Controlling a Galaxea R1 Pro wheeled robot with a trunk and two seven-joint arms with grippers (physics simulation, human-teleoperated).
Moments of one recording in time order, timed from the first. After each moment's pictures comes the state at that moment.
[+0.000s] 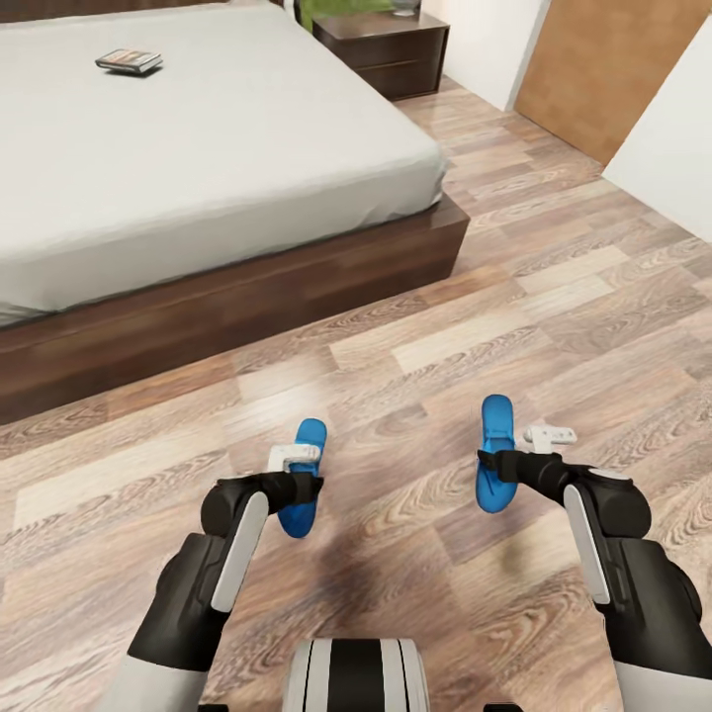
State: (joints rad) left arm -0.52 -0.15 -0.16 -1.47 0.27 1.00 0.24; right arm -0.50 -0.10 -0.13 -1.62 -0.04 0.95 0.19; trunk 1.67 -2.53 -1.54
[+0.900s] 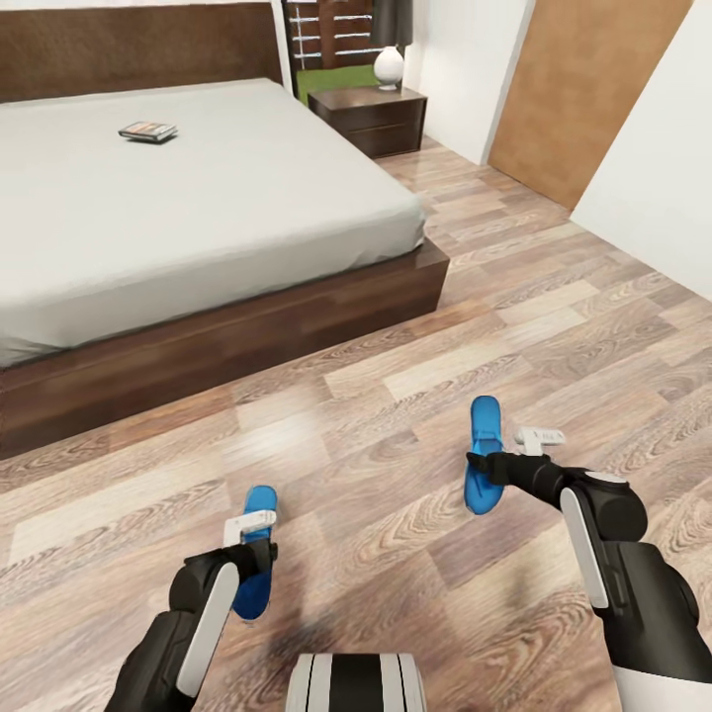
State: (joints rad) left arm -0.31 -0.11 -0.04 -1.41 0.34 0.85 0.42; right arm -0.49 -0.10 -0.11 -1.62 -0.06 0.94 0.26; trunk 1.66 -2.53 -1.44
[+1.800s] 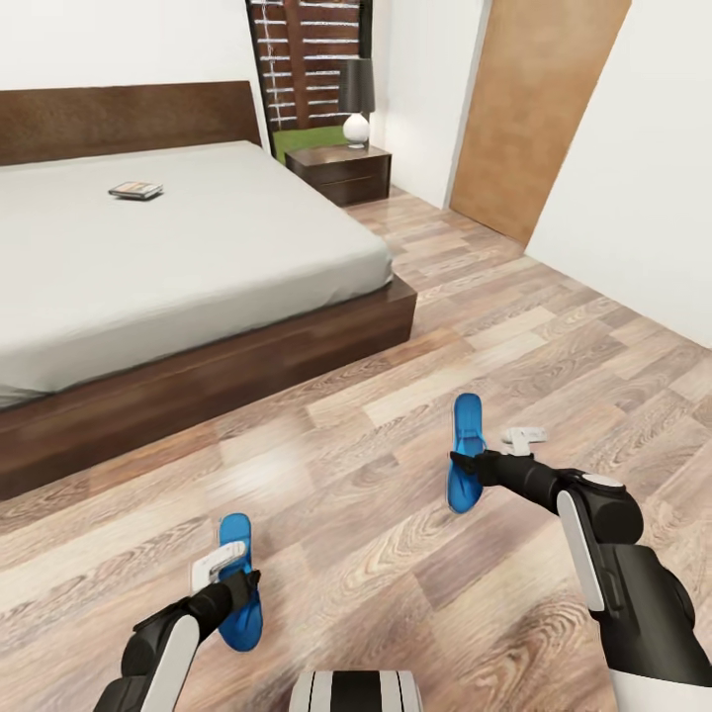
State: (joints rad) left arm -0.15 -0.08 0.07 -1.43 0.48 0.69 0.30; right arm -0.48 -0.08 -0.11 -1.62 -0.04 0.89 0.41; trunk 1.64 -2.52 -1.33
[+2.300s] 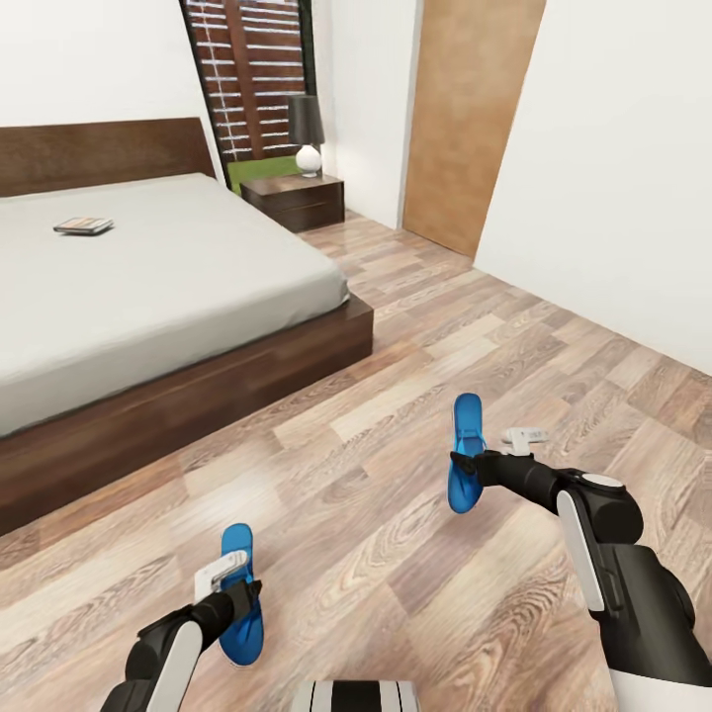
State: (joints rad) left arm -0.15 -0.08 0.07 -1.38 0.48 0.68 0.29; right arm -0.48 -0.08 -0.11 -1.62 -0.04 0.89 0.41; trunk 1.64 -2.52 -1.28
